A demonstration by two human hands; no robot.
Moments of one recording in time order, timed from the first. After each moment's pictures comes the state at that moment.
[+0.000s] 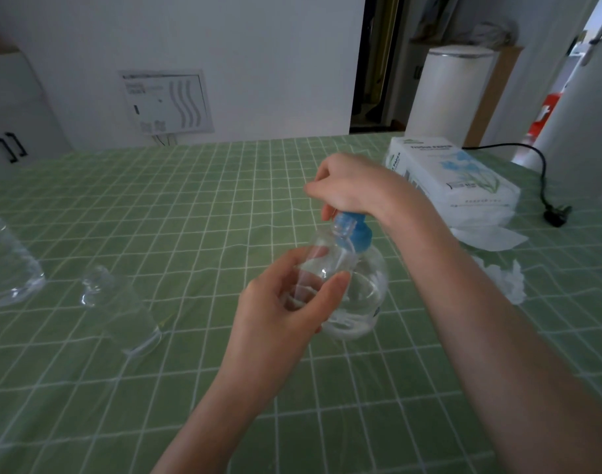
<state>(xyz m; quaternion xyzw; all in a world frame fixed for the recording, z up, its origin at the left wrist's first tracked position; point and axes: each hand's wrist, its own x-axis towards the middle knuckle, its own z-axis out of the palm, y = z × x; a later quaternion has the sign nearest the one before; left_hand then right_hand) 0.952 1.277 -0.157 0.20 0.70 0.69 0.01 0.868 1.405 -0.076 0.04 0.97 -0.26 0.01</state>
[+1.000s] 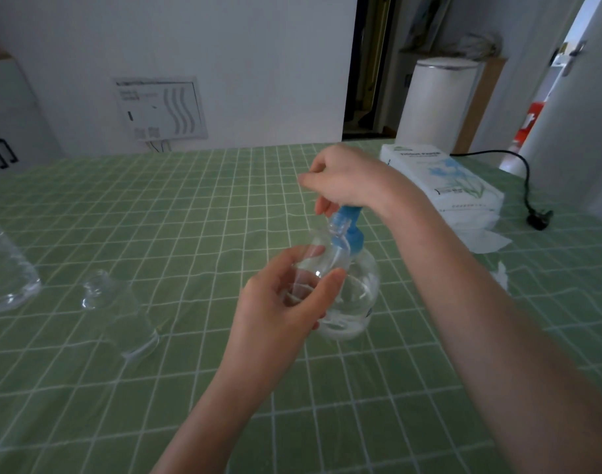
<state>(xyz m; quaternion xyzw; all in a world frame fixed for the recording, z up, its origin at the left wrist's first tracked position) 0.952 1.279 -0.153 0.20 0.69 0.69 0.01 0.870 1.408 -0.066 0.01 0.96 -0.28 -0.04</state>
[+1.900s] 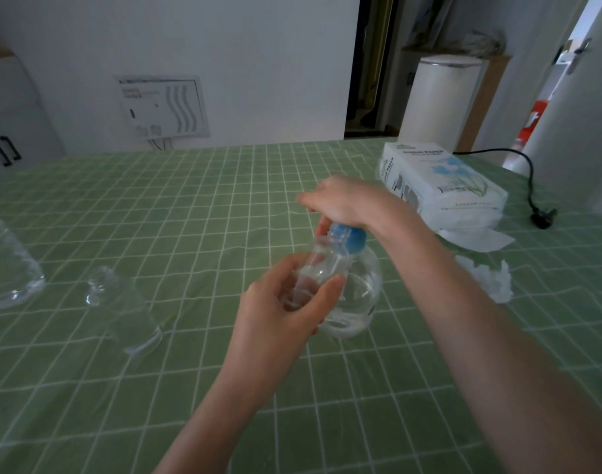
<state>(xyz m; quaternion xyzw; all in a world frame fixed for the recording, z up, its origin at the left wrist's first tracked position) 0.952 1.276 -0.162 0.20 0.70 0.68 0.01 0.871 1.405 -0.085 0.05 0.96 -0.28 0.06</state>
